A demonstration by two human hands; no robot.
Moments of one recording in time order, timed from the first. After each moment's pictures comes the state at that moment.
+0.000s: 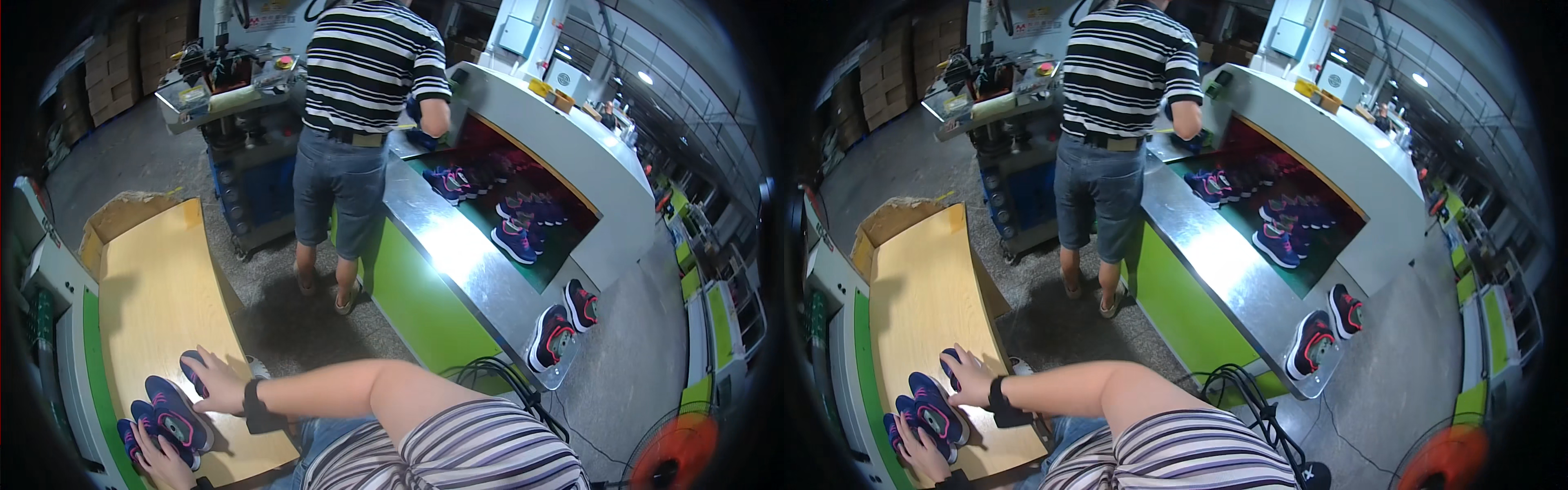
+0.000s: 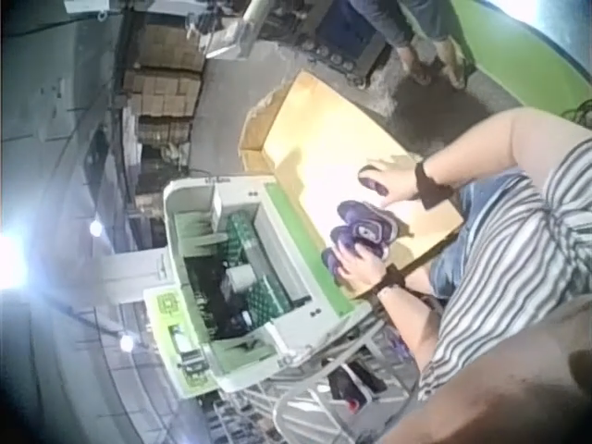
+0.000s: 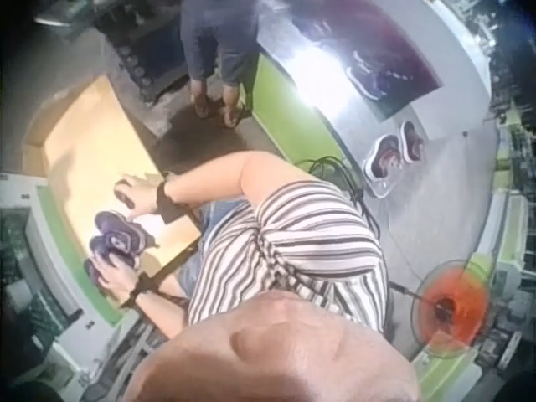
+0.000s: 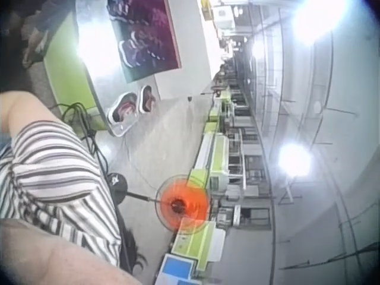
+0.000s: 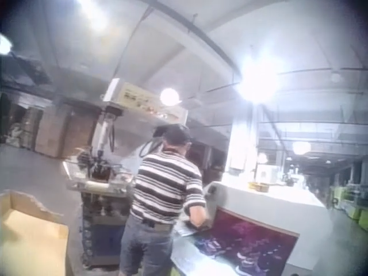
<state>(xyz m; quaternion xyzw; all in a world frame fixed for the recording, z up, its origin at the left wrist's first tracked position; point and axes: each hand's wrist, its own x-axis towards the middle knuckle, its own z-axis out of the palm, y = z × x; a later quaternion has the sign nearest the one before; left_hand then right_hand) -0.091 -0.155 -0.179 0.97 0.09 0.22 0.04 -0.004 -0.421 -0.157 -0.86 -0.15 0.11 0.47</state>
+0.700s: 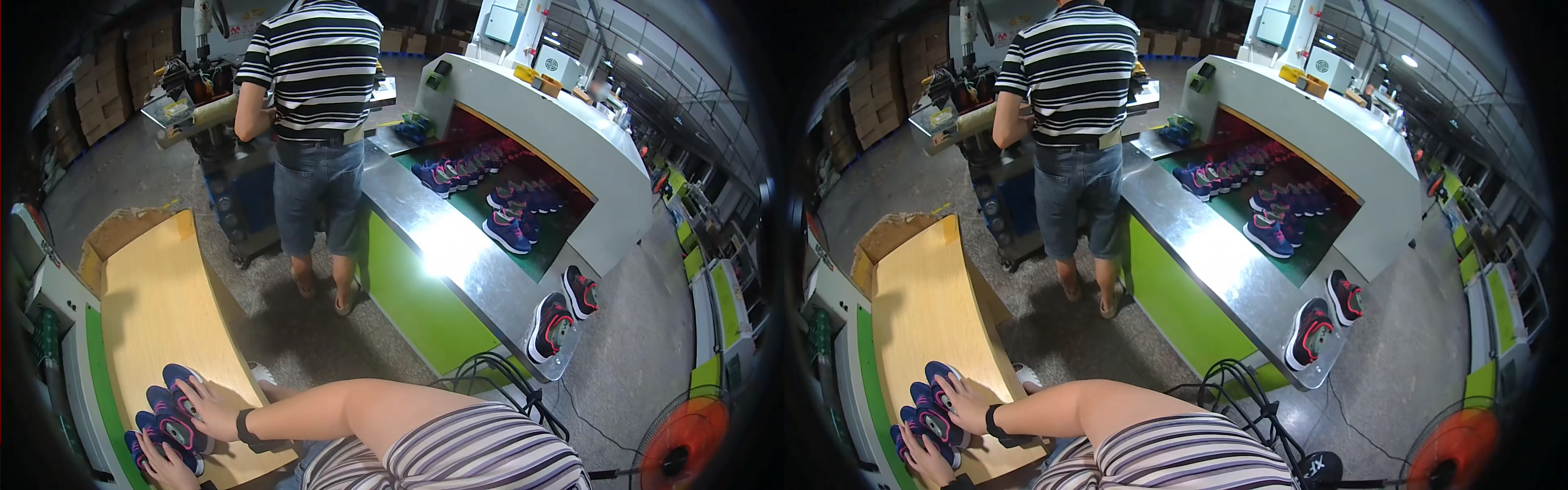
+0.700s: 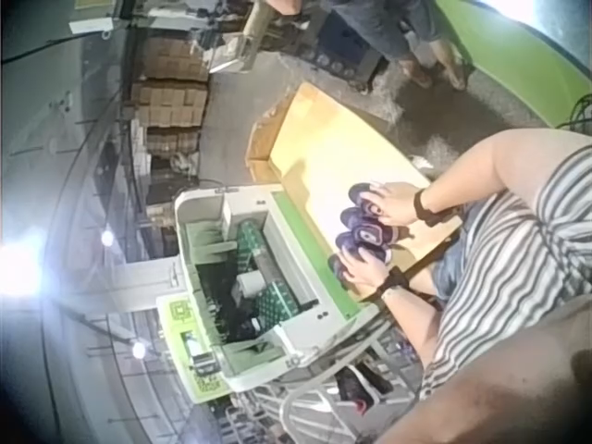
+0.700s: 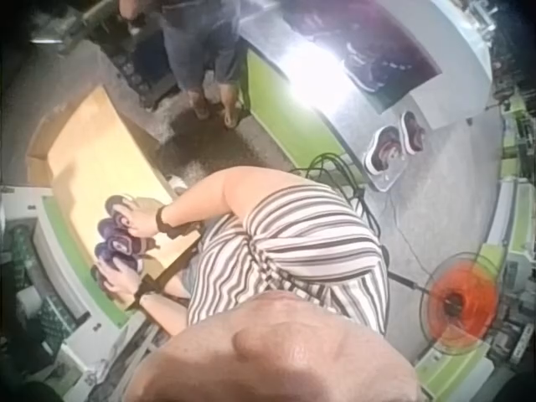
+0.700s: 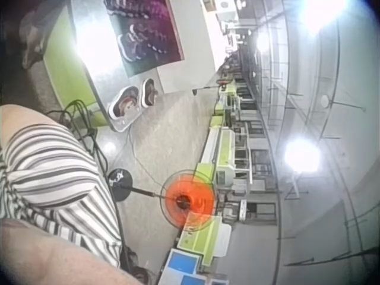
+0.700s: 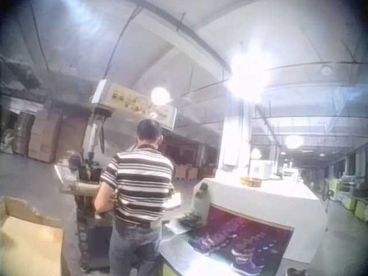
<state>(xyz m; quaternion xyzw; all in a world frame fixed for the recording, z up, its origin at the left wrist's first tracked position) -0.086 -0.174 -0.161 0.97 0.10 0.21 0.07 -0.019 -0.367 -0.206 -0.84 -0.16 0.03 0.52</state>
